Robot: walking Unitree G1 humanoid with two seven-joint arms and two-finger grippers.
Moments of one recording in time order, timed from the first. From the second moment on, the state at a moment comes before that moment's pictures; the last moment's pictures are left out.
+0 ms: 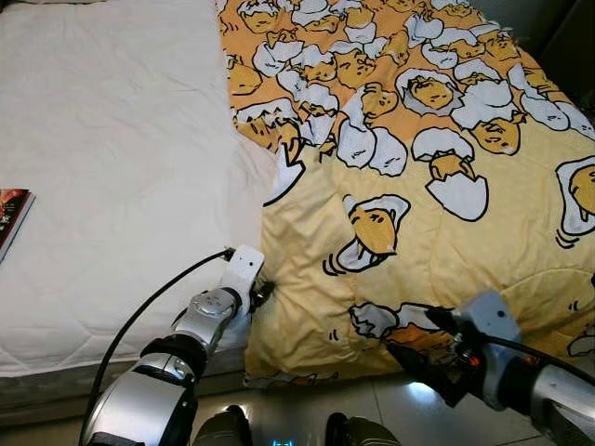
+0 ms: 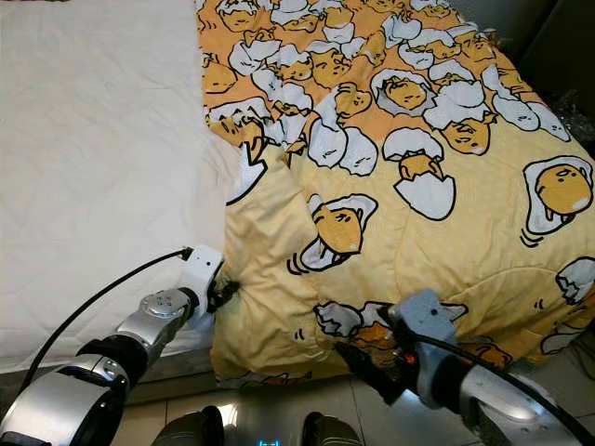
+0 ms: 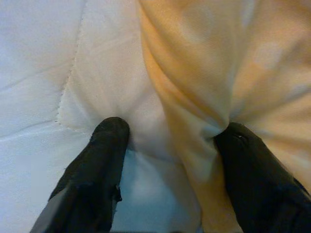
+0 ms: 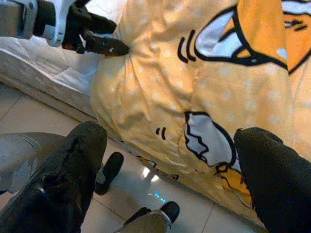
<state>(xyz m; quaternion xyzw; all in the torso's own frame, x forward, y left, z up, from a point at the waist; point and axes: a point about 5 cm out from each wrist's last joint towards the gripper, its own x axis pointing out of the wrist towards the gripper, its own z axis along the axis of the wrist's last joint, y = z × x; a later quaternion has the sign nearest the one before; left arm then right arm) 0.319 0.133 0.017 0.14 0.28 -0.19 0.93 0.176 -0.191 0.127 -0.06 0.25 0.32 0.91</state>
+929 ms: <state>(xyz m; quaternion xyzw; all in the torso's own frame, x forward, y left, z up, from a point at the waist) 0.245 0.109 -0.044 0.18 0.45 -0.35 0.80 0.180 -0.179 0.107 -0.05 0.26 0.35 0.90</state>
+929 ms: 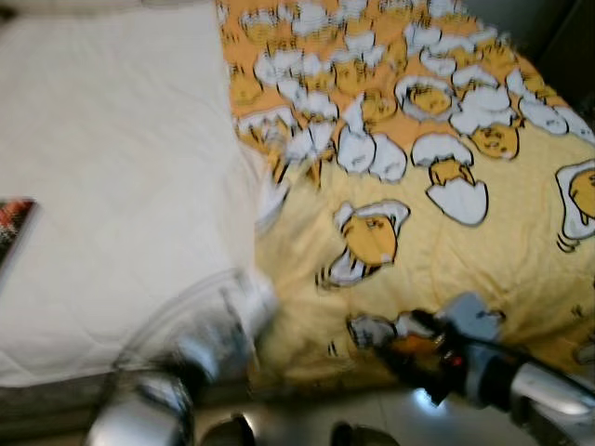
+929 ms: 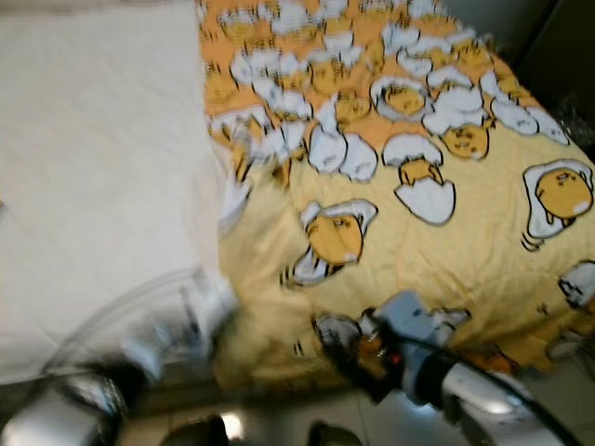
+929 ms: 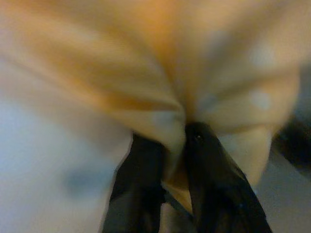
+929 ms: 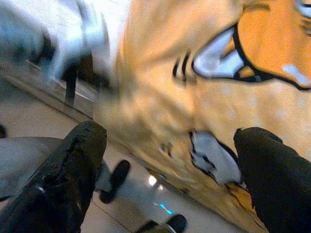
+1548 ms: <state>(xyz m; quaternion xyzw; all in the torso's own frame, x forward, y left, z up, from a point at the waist) 0.238 0.123 -0.044 0.20 0.44 -0.34 0.81 0.188 -0.175 0.106 -0.05 0.24 0.36 0.90</state>
